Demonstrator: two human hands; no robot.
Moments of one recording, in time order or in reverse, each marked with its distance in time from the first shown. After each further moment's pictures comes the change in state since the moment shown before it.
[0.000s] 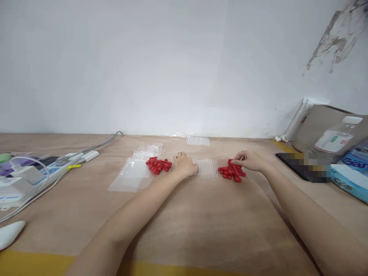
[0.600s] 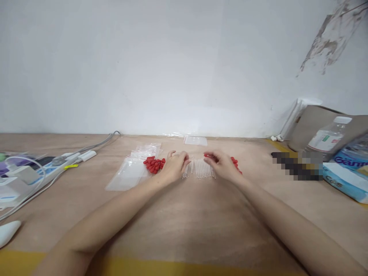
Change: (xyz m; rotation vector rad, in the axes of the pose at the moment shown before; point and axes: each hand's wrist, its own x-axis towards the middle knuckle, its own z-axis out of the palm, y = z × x) left_hand -0.030 -0.030 -0.026 -0.136 0.224 0.431; right_hand -0.021 -0.097 0.054 0.345 0.337 -0.375
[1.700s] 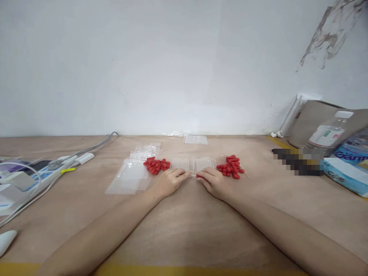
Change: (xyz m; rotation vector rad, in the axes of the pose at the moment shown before) left_hand -0.048 -0.026 0.020 0.138 0.163 0.456; right_hand -0.046 0.007 0.044 -0.249 -0.021 -0.438
